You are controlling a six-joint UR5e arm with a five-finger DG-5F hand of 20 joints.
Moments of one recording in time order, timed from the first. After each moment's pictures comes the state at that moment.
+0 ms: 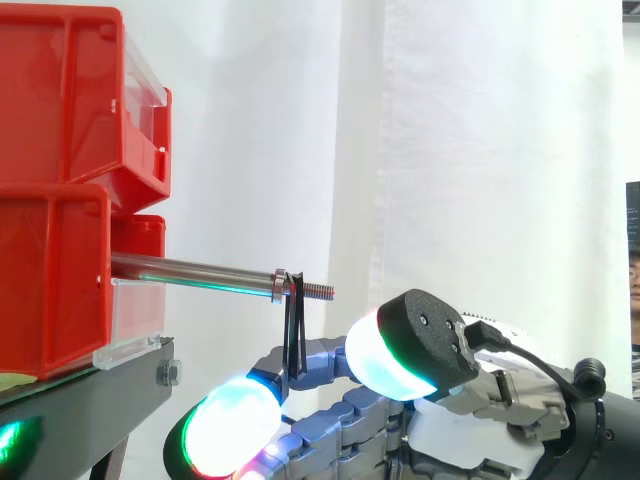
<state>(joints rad) 0.04 -2.51 -1.23 -2.19 -1.67 -0.46</state>
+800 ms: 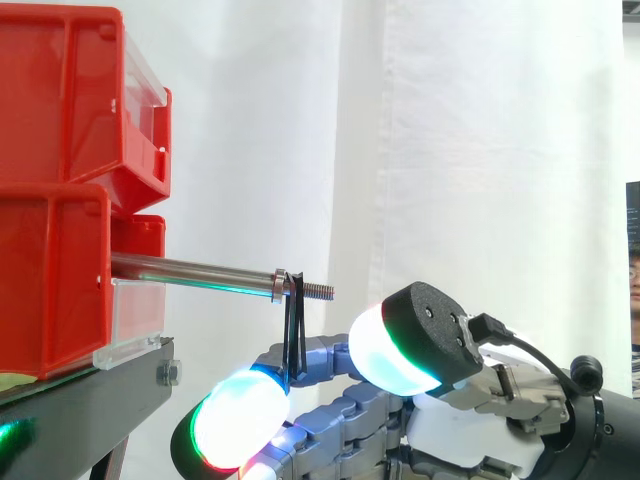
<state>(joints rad) 0.04 -2.51 -1.23 -2.19 -1.66 -0.39</state>
